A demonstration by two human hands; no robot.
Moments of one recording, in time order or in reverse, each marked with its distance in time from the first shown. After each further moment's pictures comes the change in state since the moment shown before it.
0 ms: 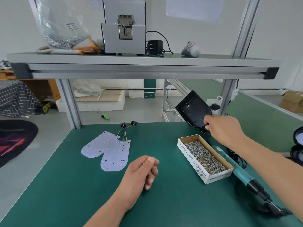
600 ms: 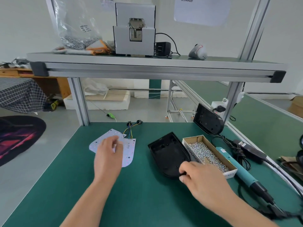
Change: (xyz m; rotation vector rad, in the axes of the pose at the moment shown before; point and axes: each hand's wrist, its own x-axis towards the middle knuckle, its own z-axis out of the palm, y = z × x) left_hand 0.017 0.019 -0.079 0.650 0.720 0.151; right_hand -0.137 -0.122 -0.041 0.518 -0.164 -0.199
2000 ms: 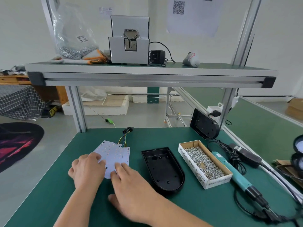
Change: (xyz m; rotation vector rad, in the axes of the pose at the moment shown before) left_hand 0.022 -0.021 -0.029 0.652 -0.084 -0.221; right_hand 0.064 -0.148 0.034 0.063 -0.067 -0.437
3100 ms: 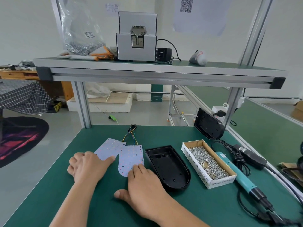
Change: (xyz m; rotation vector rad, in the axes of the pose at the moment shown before) left_hand 0.008 -0.007 0.000 0.067 -0.036 -0.140; right_hand -0.008 0.008 0.005 -0.078 -0.137 0.263
